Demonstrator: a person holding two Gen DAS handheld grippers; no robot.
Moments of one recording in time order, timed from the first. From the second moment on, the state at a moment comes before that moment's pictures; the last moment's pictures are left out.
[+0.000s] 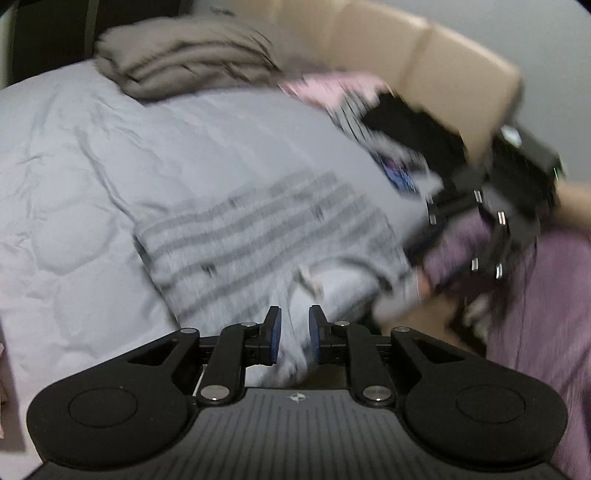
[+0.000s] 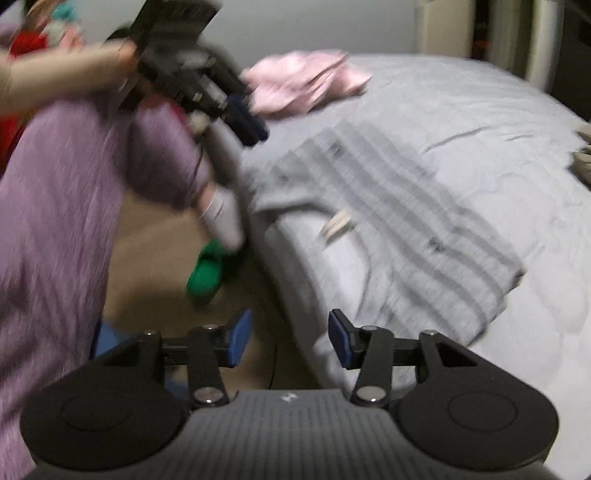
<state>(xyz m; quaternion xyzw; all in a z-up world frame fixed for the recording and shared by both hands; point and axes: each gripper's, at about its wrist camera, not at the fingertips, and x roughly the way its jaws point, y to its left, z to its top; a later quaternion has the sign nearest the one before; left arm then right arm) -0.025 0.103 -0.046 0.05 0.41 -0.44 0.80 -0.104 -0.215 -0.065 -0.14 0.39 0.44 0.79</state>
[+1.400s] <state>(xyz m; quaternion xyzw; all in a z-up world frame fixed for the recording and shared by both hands) 0.002 0.050 -0.077 0.06 0.38 -0.24 0.89 -0.040 -0.210 -0.095 0.01 0.39 0.09 0.92</state>
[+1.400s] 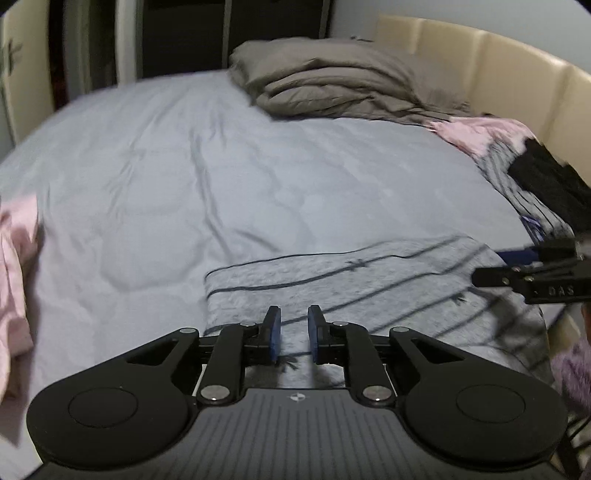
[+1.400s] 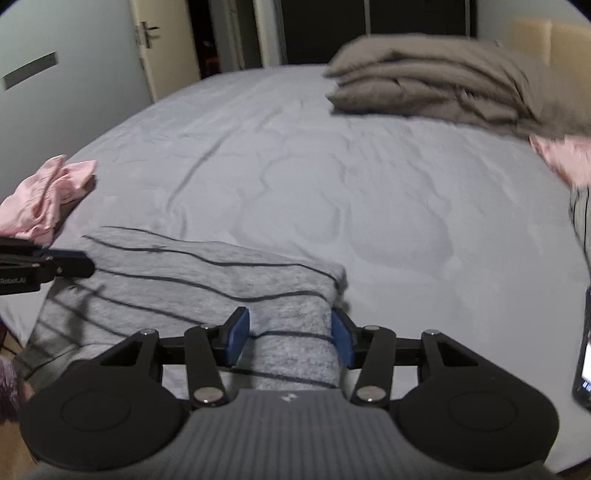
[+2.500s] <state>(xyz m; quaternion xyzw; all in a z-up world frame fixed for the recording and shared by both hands) 0.004 0.127 -0.091 -0.13 0.42 -0.15 0.89 -0.054 -0.253 -0.112 0.13 0.44 0.06 0.89</state>
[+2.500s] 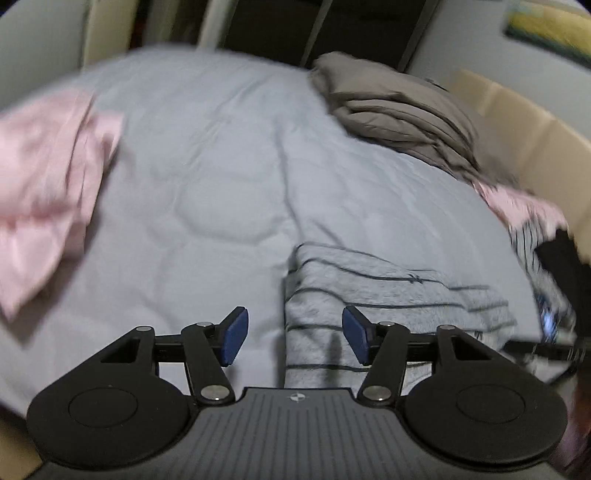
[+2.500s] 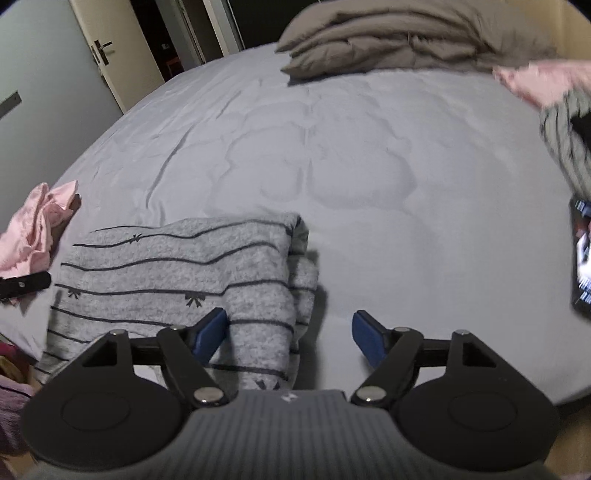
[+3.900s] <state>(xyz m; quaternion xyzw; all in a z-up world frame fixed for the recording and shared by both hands) 0.020 0.074 -0.123 -0.06 0.48 -0.20 0.85 -0.039 -0.223 -0.141 0.13 0.47 0.12 0.87</state>
